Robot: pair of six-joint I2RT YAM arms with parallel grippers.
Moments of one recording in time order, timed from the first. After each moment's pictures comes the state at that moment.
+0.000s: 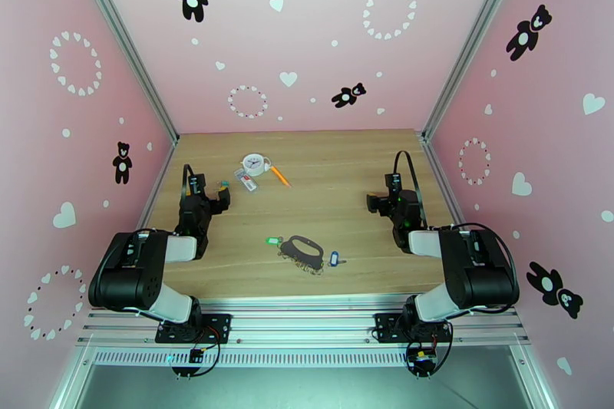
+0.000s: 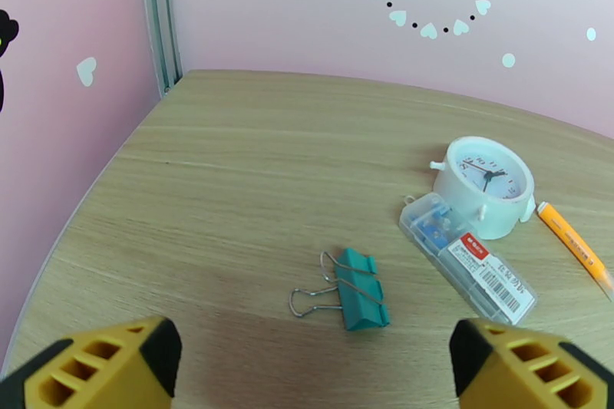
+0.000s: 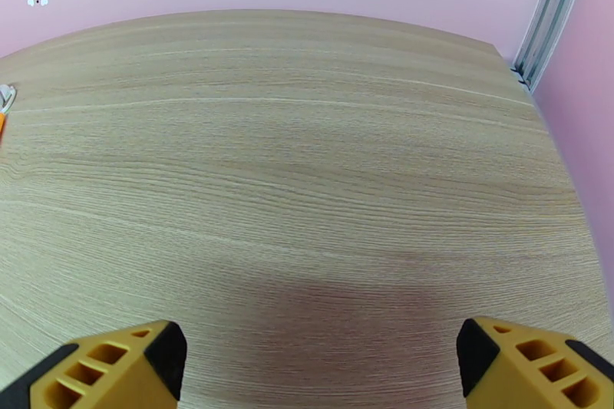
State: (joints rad) left arm 0.00 1.53 0.37 0.87 -0.12 -0.08; right arm 0.03 1.53 0.42 0.68 -0.02 -0.10
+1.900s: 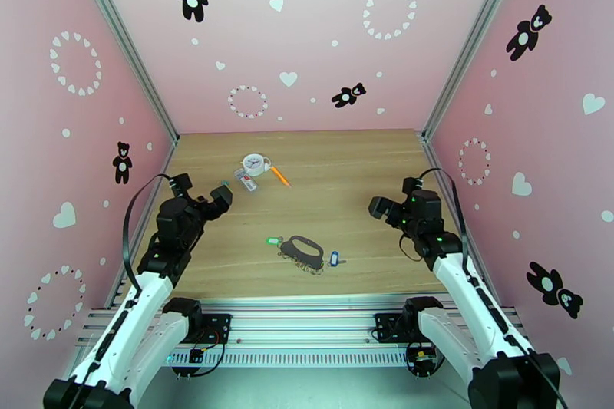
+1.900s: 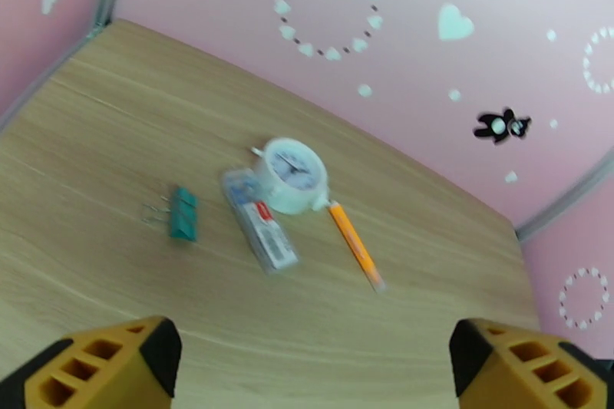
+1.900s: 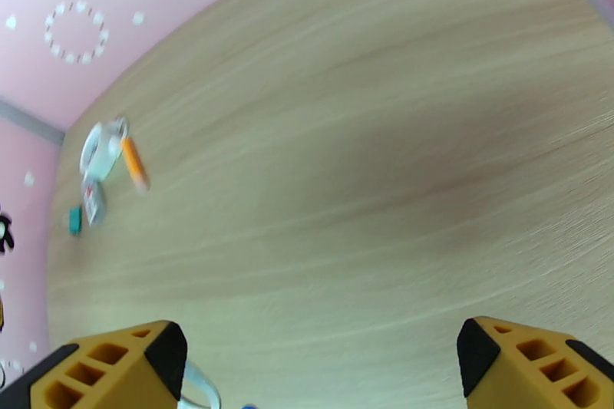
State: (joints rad) left arm -0.22 0.76 0.53 -0.11 0.05 -0.58; right arm 0.15 0.92 0.61 -0.43 -0.18 0.46
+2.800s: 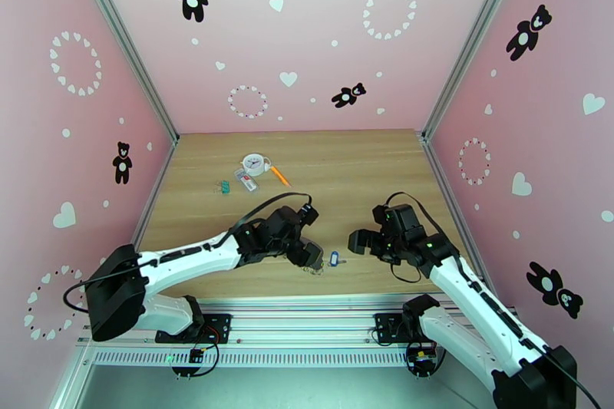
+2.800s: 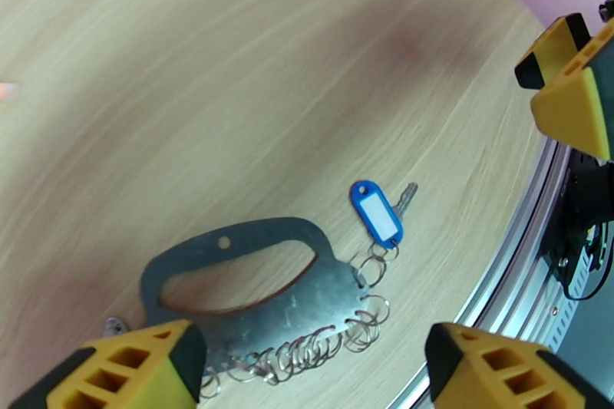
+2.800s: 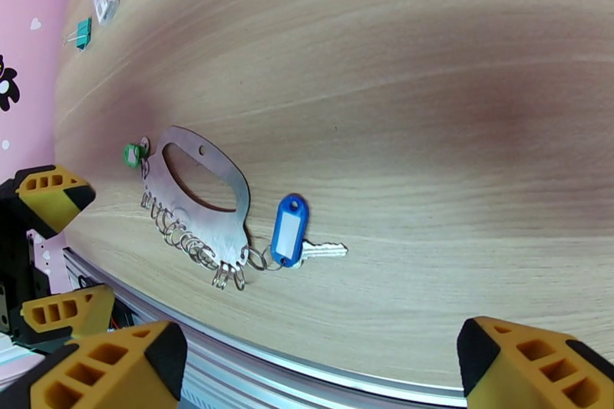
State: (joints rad) left arm -0.98 1.46 0.88 -0.28 0.12 -0.27; right arm 0.34 0.86 0.62 -0.82 -0.34 0.56
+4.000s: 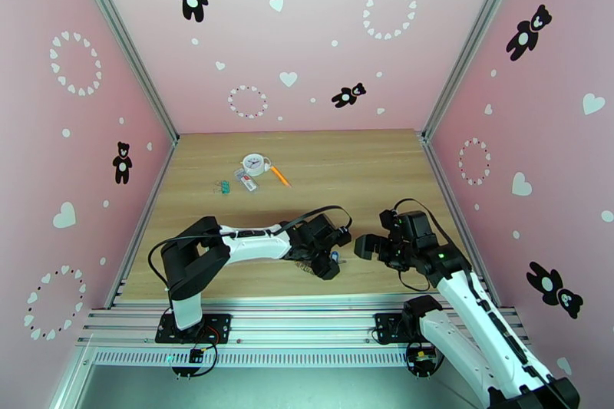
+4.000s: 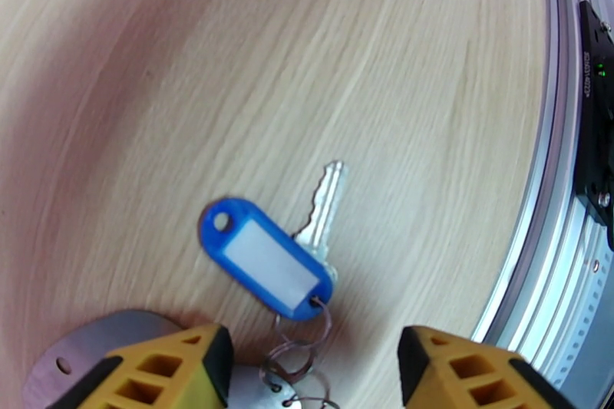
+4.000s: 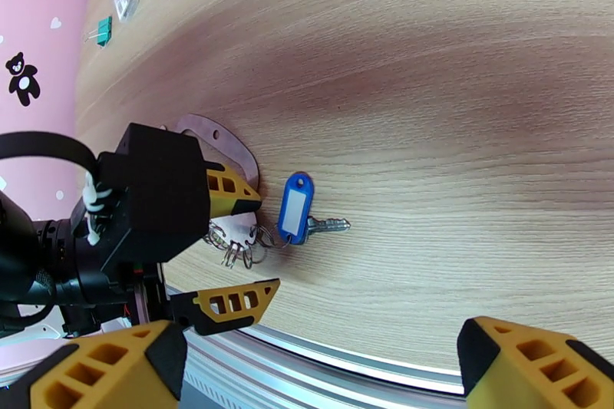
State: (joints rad) left arm -1.05 1.86 1.11 -0.33 0.26 -0.09; right arm 0.26 0.74 0.58 -0.87 -0.42 0.51
